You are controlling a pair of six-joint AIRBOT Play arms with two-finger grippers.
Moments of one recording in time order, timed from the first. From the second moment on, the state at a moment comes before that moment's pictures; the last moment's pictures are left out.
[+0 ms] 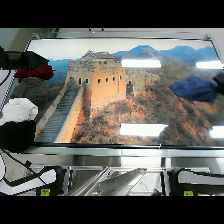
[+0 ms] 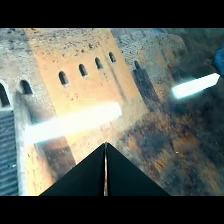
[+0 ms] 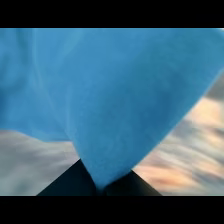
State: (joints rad) left arm 0.26 -1.32 1.66 -2.35 1.38 2.04; right arm -0.44 -1.49 1.56 -1.63 1.32 2.07
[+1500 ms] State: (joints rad) left arm 0.25 -1.20 1.48 -2.35 1.47 1.99; right arm -0.36 -0.90 1.05 -1.37 1.47 1.86
